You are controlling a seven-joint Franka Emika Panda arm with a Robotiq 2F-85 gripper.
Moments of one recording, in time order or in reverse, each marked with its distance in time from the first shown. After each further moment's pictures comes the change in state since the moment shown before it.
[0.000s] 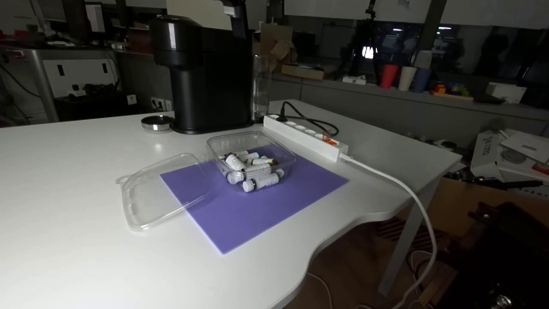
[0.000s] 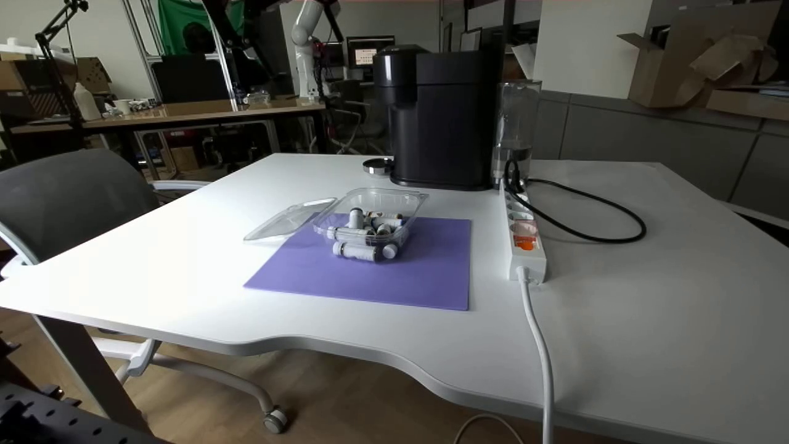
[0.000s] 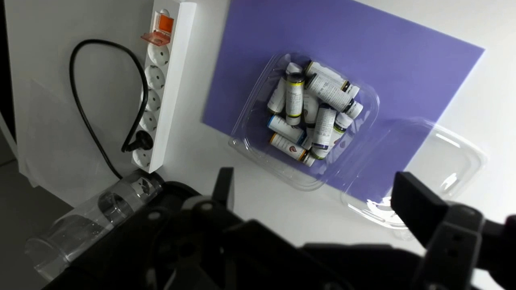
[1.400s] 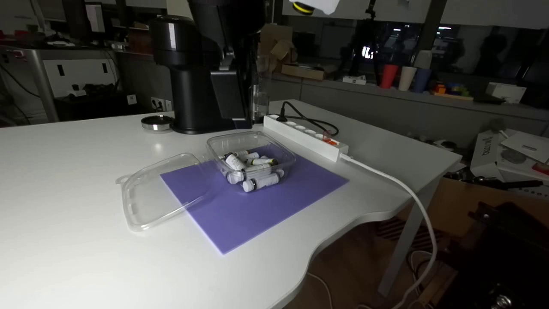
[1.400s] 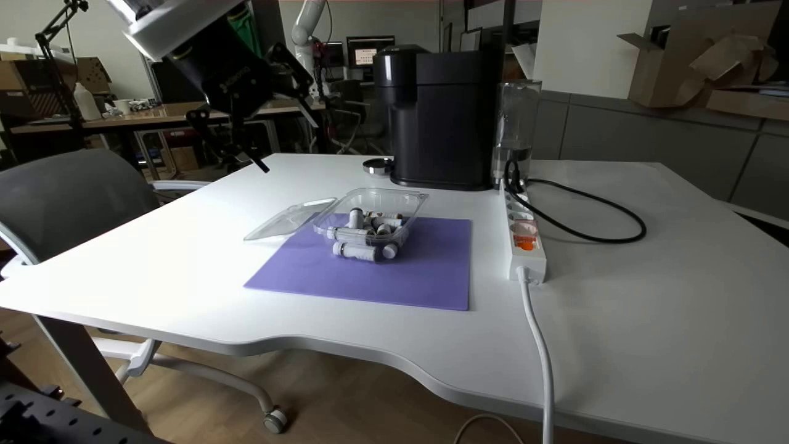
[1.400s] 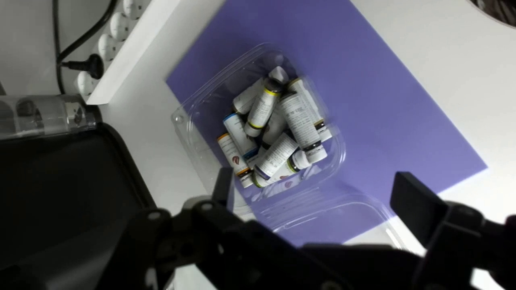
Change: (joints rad) arm -0.022 0.179 0.094 -0.118 -0.580 0.202 0.163
